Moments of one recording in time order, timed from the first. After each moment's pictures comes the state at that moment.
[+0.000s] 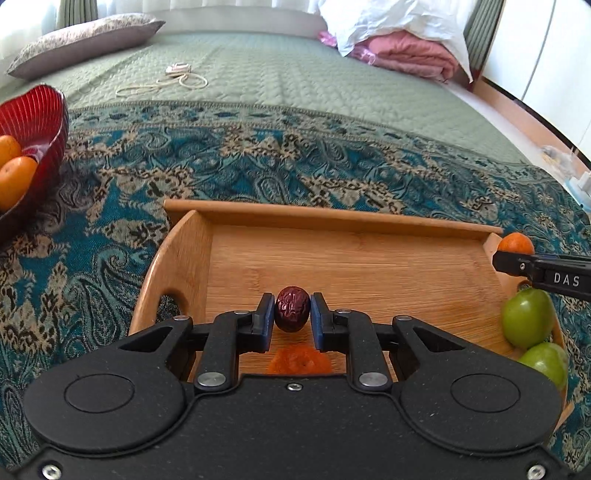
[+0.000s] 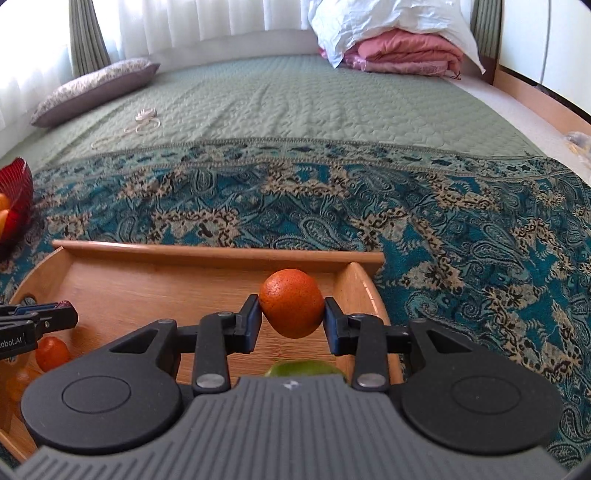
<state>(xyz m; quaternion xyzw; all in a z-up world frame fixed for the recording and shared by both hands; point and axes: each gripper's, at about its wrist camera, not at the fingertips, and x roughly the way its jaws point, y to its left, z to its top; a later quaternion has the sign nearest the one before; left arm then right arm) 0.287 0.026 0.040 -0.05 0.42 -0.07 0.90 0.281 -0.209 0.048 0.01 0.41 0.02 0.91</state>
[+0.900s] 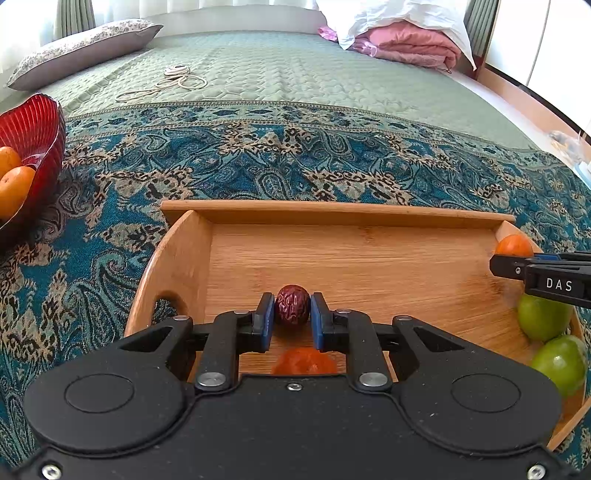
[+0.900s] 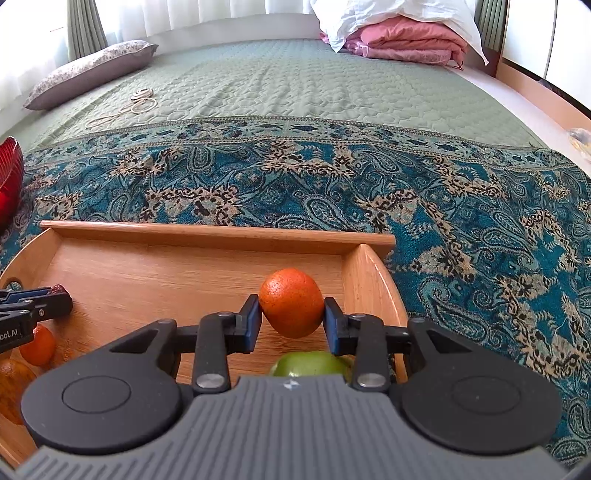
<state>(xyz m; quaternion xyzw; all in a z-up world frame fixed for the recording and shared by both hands) 0.290 0.016 0.035 -0.02 0.42 -0.06 0.90 0.287 -0.202 0.033 0.00 0.42 0.01 0.91</state>
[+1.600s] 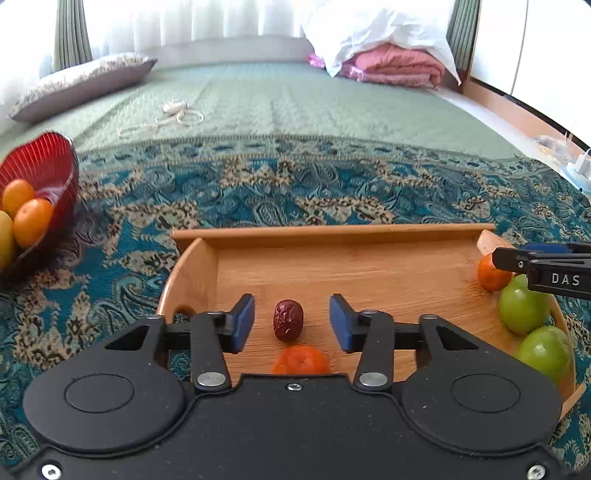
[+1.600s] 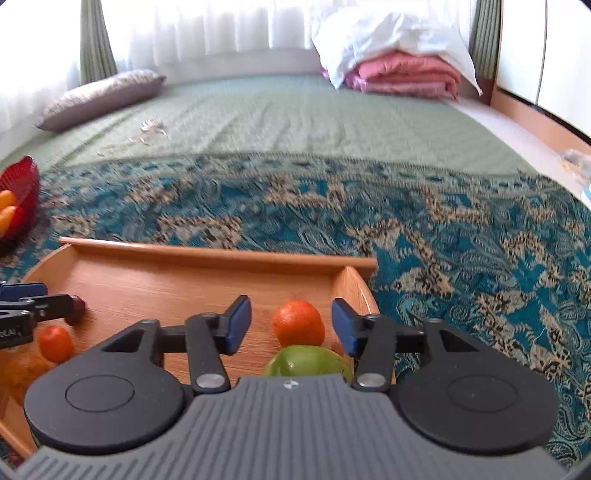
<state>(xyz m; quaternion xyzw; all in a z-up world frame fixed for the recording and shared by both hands) 0.257 0.016 0.061 0.00 0.37 -0.07 0.93 0.252 -0.208 0.057 0.00 0.36 0.02 0.93</state>
